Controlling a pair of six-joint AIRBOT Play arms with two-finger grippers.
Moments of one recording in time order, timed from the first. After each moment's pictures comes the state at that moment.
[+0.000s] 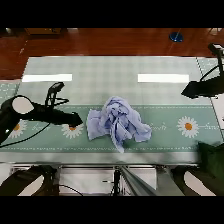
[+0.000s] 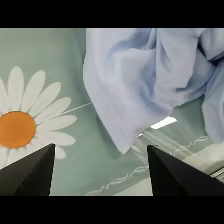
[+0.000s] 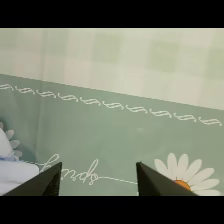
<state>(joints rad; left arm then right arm) -0.18 -0.99 0.68 1.04 -1.11 -1.35 -0.17 -1.06 1.18 -1.32 1.37 1.31</state>
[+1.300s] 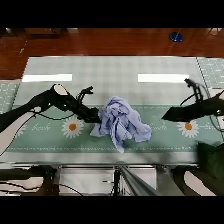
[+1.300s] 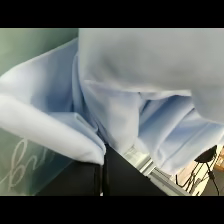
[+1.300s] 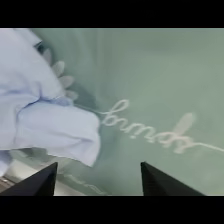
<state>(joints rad) -0.29 -1.54 0.94 0.69 -1.23 -1.18 -0.21 -1.06 0.74 -0.99 1.34 1.15</state>
